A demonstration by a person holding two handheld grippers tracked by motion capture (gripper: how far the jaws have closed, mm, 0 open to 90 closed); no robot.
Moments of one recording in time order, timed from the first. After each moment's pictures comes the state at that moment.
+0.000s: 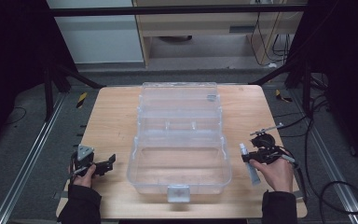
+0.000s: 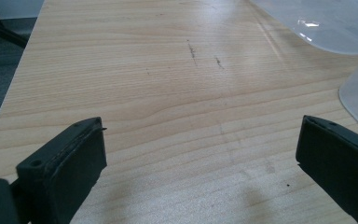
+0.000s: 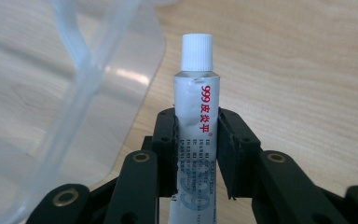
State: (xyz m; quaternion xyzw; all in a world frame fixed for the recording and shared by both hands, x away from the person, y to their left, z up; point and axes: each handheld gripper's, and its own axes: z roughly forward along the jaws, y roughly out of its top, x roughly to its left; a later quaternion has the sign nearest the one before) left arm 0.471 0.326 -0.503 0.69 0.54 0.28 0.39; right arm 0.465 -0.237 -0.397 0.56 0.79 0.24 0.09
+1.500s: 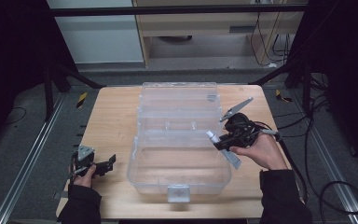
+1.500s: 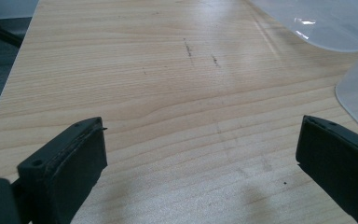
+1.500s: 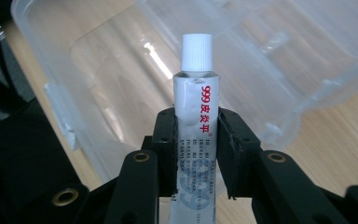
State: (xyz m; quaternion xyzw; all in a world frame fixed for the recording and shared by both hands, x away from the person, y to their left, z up) left arm 0.471 0.326 -0.503 0.70 0.54 0.28 0.39; right arm 0.478 -0.160 -0.309 0.31 0.90 0.28 0.06
